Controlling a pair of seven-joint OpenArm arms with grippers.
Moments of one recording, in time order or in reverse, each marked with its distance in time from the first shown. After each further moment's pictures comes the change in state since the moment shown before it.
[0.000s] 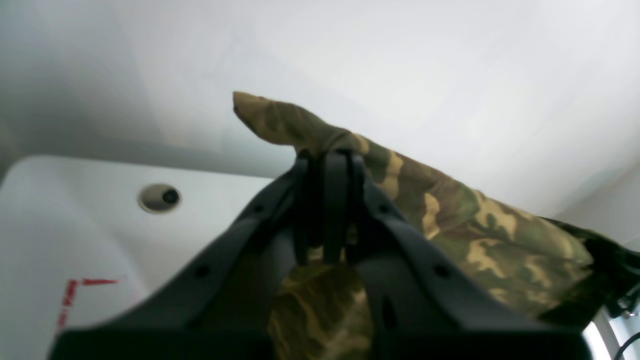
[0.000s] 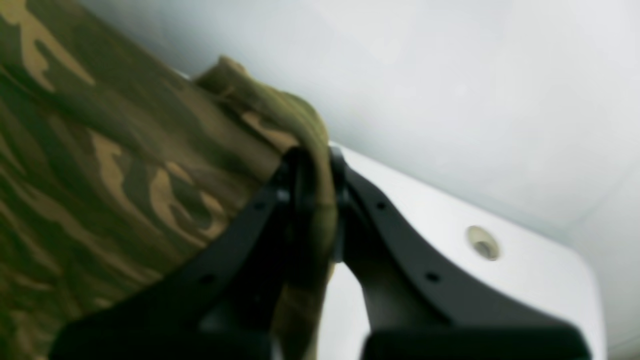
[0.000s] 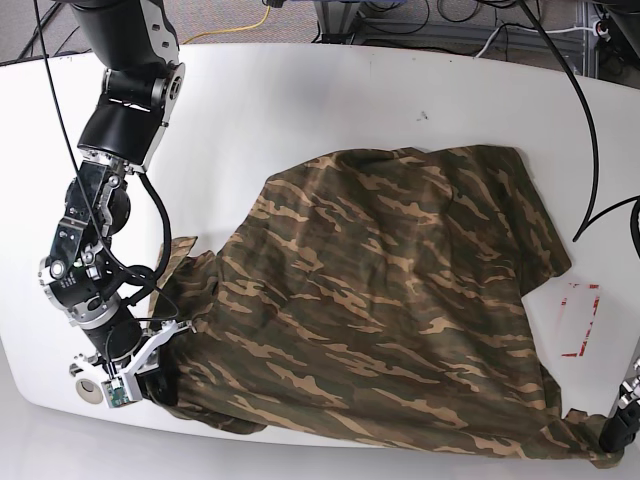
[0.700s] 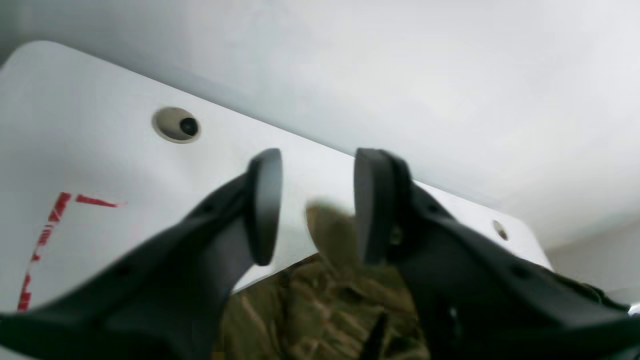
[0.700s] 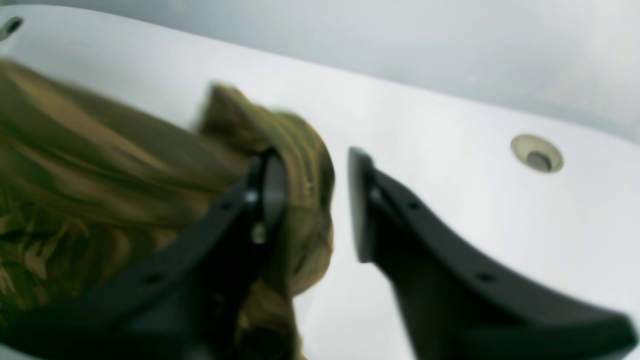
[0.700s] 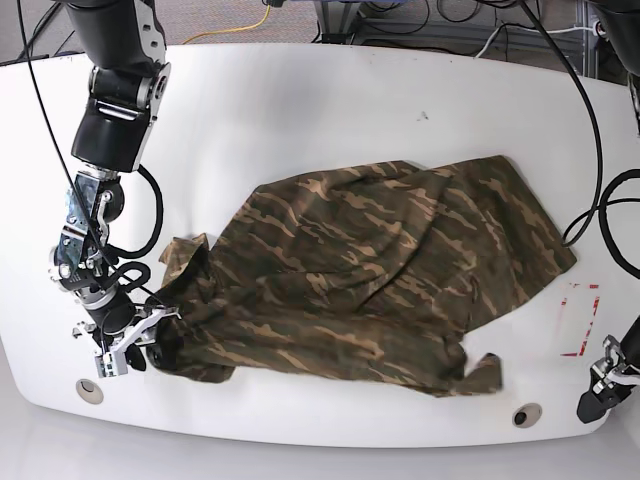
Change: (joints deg) left arm 2.4 7.5 -0.3 -10.1 5.1 0.7 -1.8; right arm 0.7 3.3 0.3 -22.4 -2.1 -1.4 12.6
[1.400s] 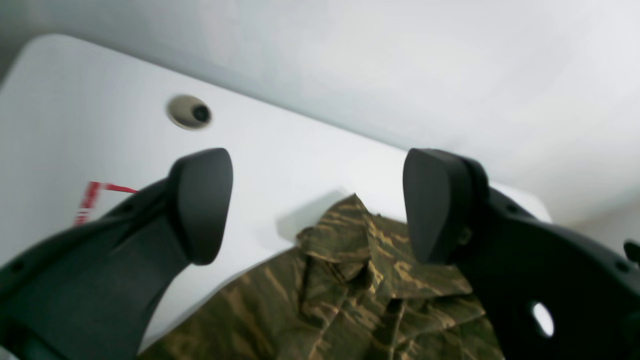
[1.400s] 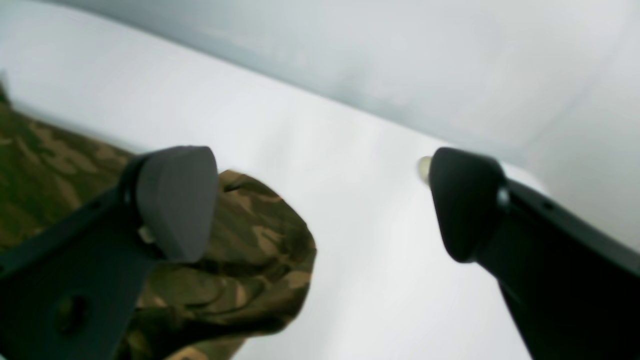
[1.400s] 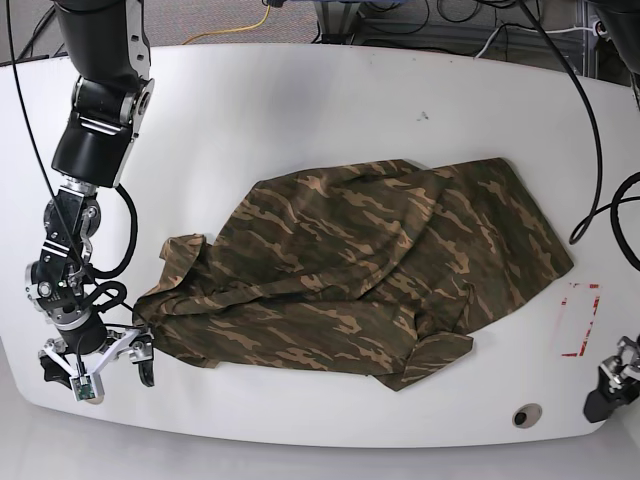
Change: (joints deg) left arm 1.4 -2.2 -8.3 3.1 1.8 -0.3 10.3; right arm 2.7 3.7 -0.4 4.9 -7.7 -1.9 -1.3
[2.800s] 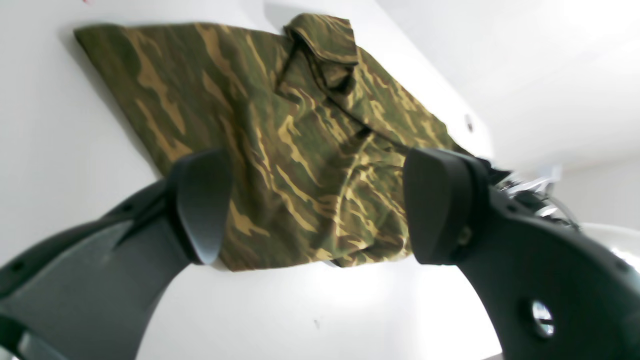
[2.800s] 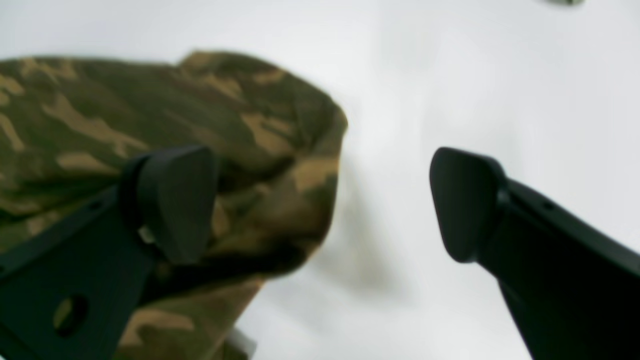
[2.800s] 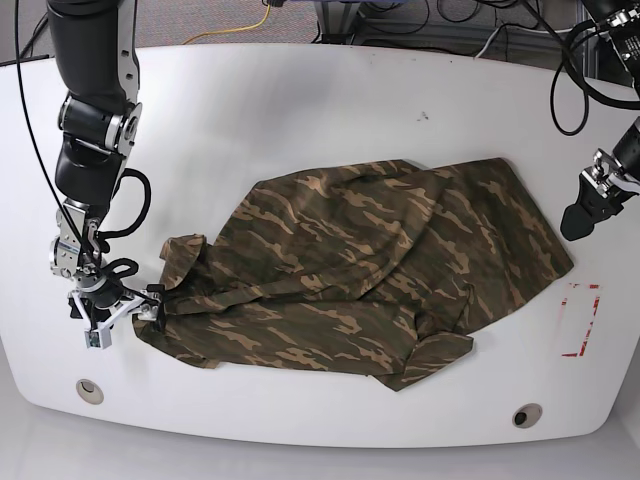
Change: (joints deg) left arm 48.1 20.8 -41.1 32.2 -5.2 -0.4 21.2; right arm 6.8 1.8 0.5 -43.1 -0.3 -0.5 16.7
